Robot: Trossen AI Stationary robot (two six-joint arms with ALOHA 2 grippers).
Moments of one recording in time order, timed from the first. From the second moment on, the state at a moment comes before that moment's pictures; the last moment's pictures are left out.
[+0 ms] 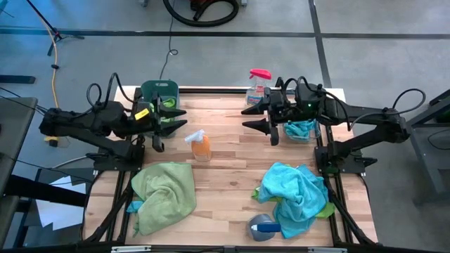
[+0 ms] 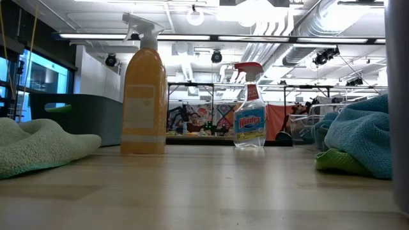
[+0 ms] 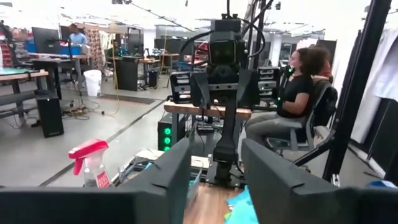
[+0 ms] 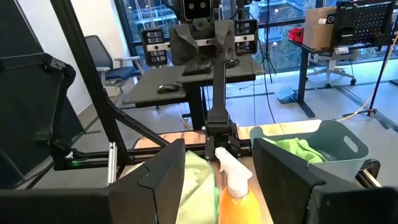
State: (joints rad) left arm -0.18 0.83 0.99 -0.06 -0.37 -0.02; right arm -0.08 1.22 1.29 -0.17 -0.17 0.11
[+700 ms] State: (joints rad) left arm -0.20 0.83 0.99 -0.08 -0.42 -0.02; right arm 0.24 1.21 1.28 -0.80 -0.21 0.66
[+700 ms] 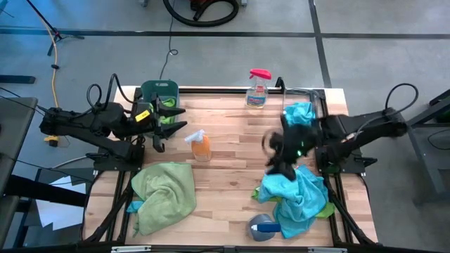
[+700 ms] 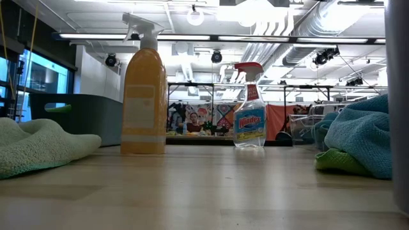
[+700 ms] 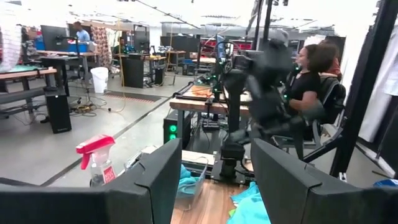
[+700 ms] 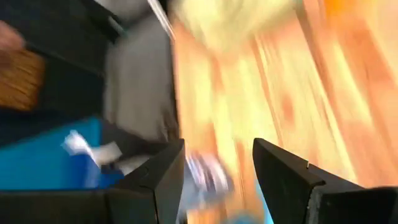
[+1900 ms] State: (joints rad) left arm -0.20 0.83 0.99 -0.09 -0.49 -0.02; right arm 0.64 1.22 0.69 -0.64 -0.03 1.22
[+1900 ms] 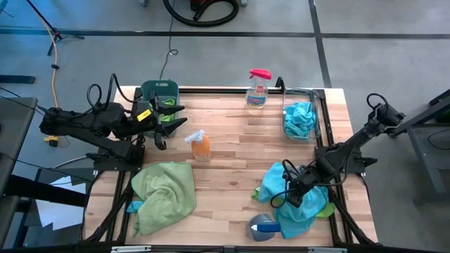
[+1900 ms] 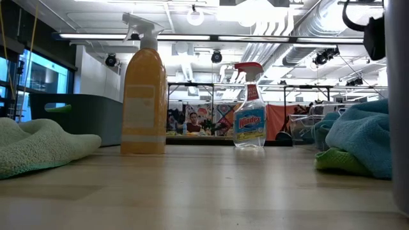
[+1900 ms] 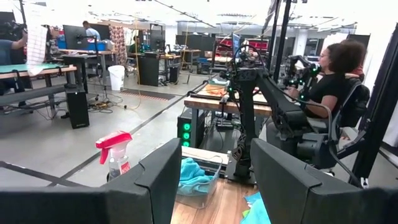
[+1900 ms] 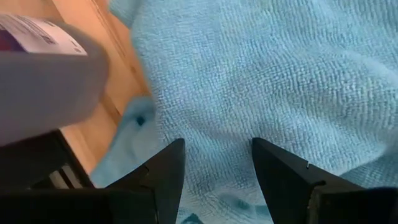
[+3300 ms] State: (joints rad) left arm -0.20 0.83 0.99 -0.09 -0.49 -0.02; right arm 0.57 1.16 1.73 -1.25 0.55 0.64
